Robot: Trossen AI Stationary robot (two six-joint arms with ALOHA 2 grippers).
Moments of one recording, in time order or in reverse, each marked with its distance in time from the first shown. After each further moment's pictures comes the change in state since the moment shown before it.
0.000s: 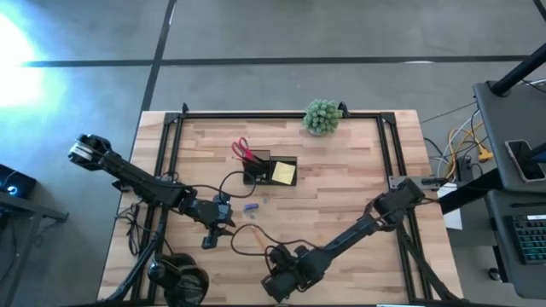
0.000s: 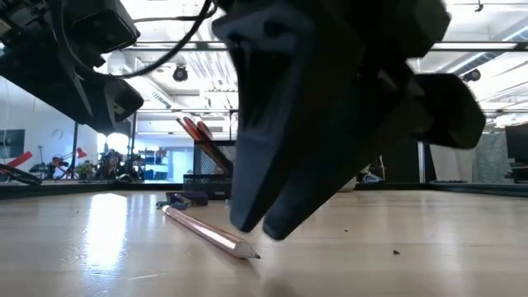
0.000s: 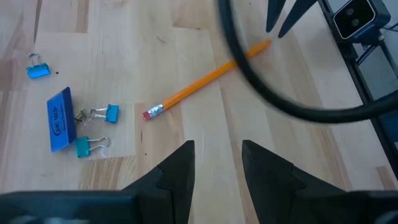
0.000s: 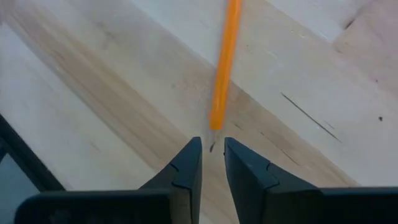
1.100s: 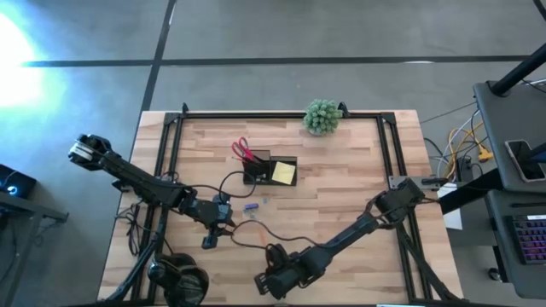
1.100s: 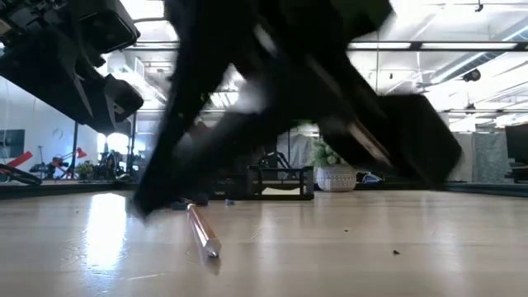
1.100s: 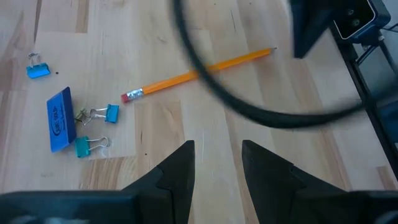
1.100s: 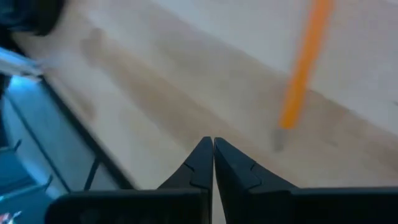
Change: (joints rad) left arm 0.000 0.000 -0.001 0.002 0.000 -0.002; right arm -0.007 -0.030 -0.119 0.330 0.007 0.129
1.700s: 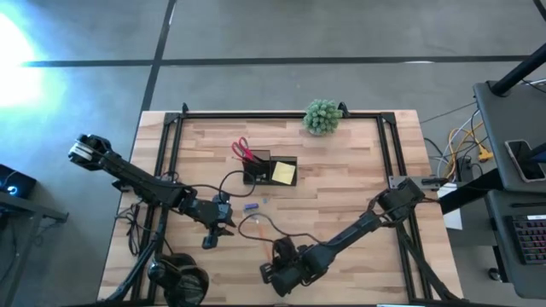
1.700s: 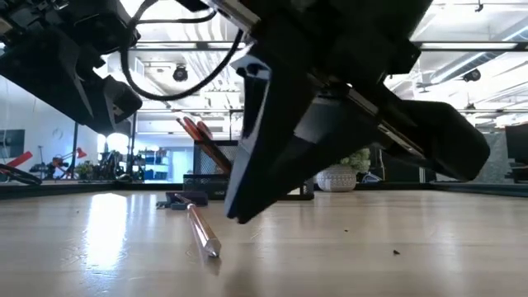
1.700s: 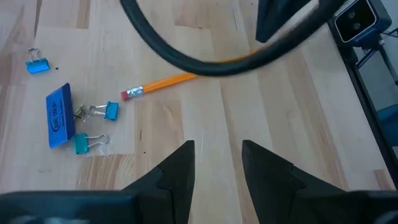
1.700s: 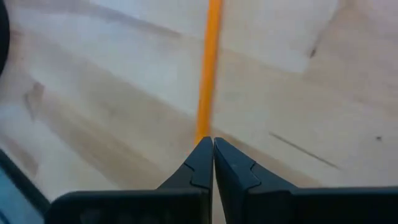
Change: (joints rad) left arm 0.000 0.000 0.000 -0.001 0.000 -0.025; right arm 0.001 -0.035 -0.040 -0.152 0.117 0.105
